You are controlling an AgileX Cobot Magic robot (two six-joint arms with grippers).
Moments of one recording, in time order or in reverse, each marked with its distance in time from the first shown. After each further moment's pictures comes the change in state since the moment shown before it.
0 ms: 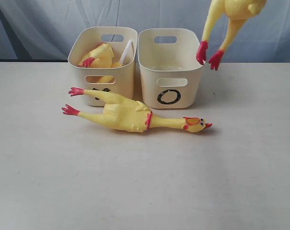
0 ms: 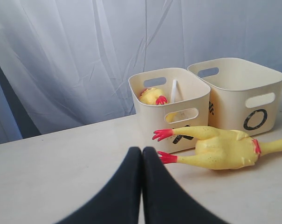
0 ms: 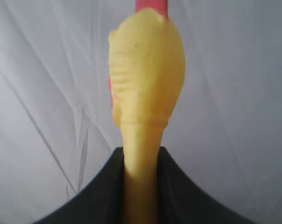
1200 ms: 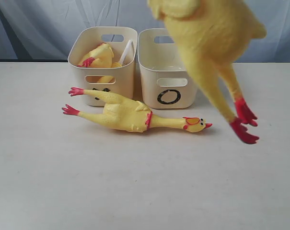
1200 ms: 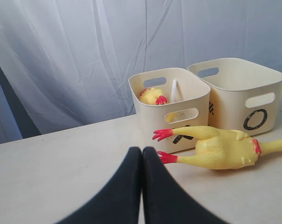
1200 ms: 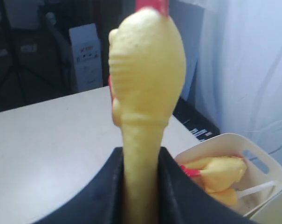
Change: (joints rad) left arm 0.000 0.000 0.000 0.000 0.000 0.000; right arm 0.476 -0.326 0.000 -0.437 0.730 -0.080
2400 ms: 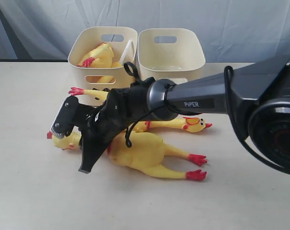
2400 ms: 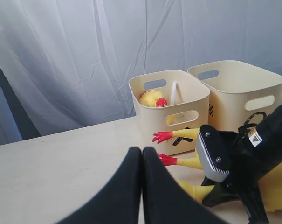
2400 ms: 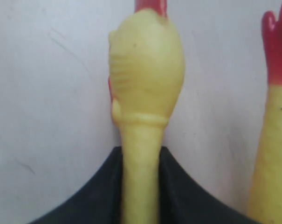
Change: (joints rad) left arm 0.000 0.000 -0.006 0.000 0.000 -0.002; right arm 0.215 0.874 0.000 -0.180 -0.252 -0.276
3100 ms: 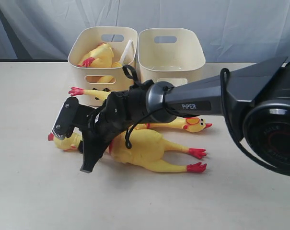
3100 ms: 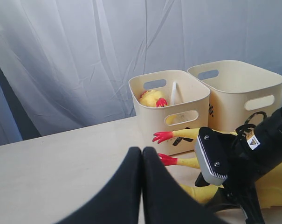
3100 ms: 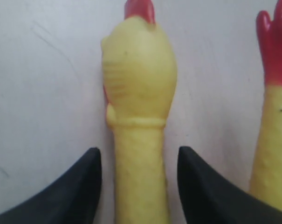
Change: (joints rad) left arm 0.000 0.000 0.000 0.000 0.000 0.002; right arm 0.000 0.025 0.000 -0.032 -0.048 -0.006
